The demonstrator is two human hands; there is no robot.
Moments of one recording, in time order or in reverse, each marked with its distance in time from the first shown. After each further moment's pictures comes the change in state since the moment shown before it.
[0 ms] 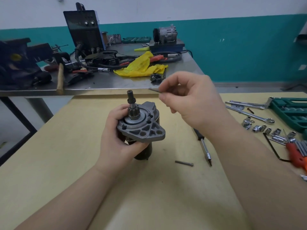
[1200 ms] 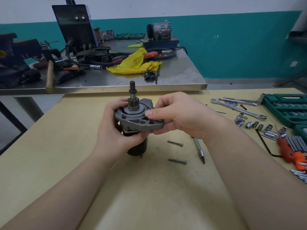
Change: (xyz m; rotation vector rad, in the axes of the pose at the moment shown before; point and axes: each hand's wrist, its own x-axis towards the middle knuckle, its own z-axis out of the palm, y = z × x) left_hand 0.016 -0.008 0.010 0.020 -0.069 -0.109; right_hand 0.005 0.030 0.001 0.262 -0.377 0.545
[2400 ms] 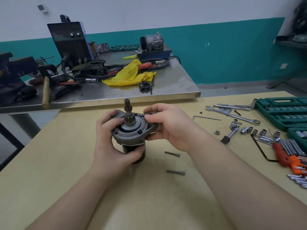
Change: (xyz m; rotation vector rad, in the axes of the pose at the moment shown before) left_hand 0.003 -0.020 -0.003 0.177 0.010 0.247; right_hand 0.027 0.020 0.008 0.371 0.136 -0.067
